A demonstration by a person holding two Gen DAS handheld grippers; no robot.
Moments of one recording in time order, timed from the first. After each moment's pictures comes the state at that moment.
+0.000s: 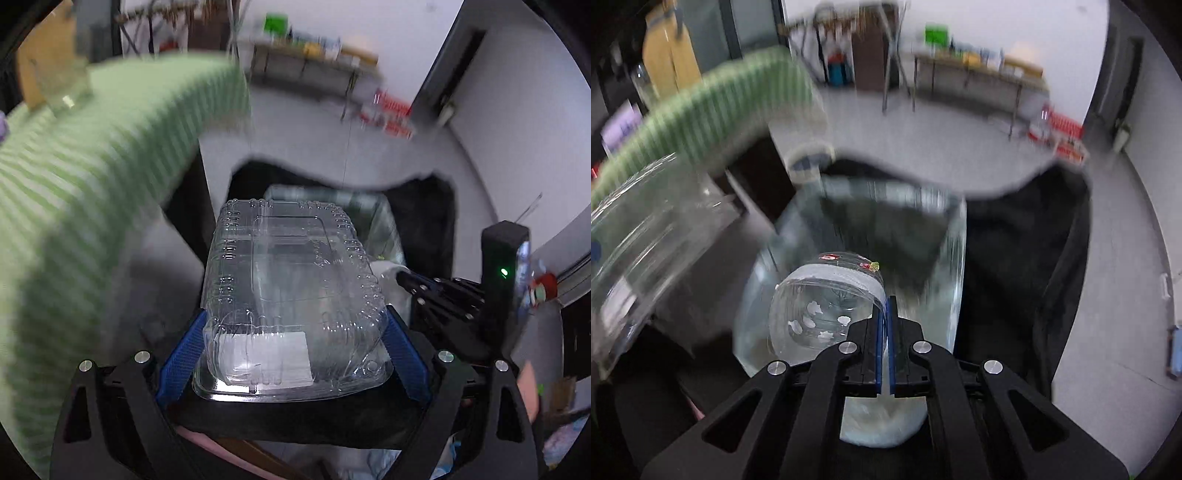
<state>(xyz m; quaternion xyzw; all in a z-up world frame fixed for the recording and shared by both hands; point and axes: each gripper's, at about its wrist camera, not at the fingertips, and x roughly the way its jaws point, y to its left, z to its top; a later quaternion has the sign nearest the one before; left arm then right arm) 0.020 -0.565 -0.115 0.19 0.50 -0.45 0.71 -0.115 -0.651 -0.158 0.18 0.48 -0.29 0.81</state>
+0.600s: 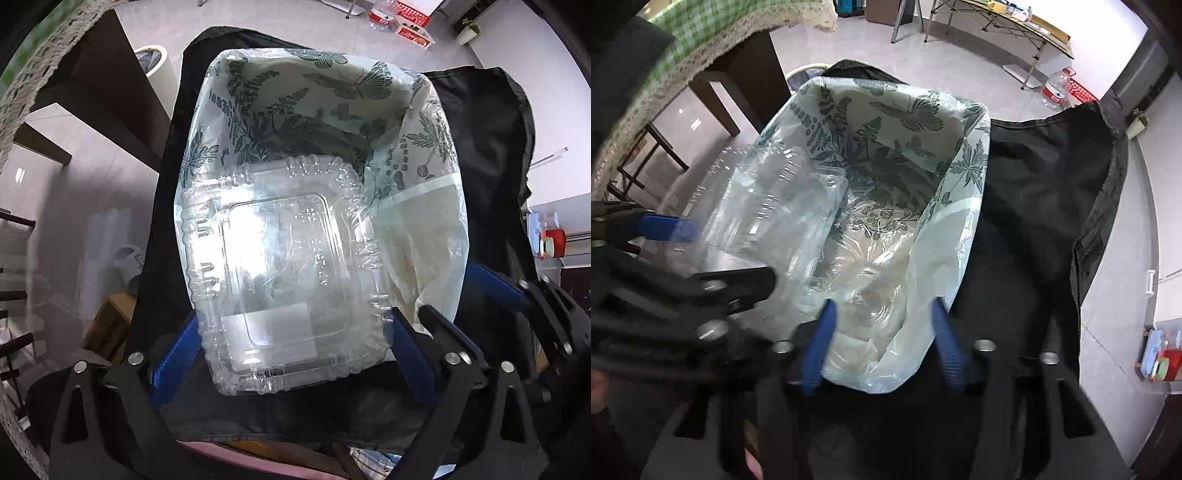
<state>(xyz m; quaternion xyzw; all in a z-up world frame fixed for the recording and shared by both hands) 0.017 -0.629 -0.233 0.27 0.63 -0.41 0.61 -0.118 -0.635 -0.177 0.17 0.57 -0.26 0.76</state>
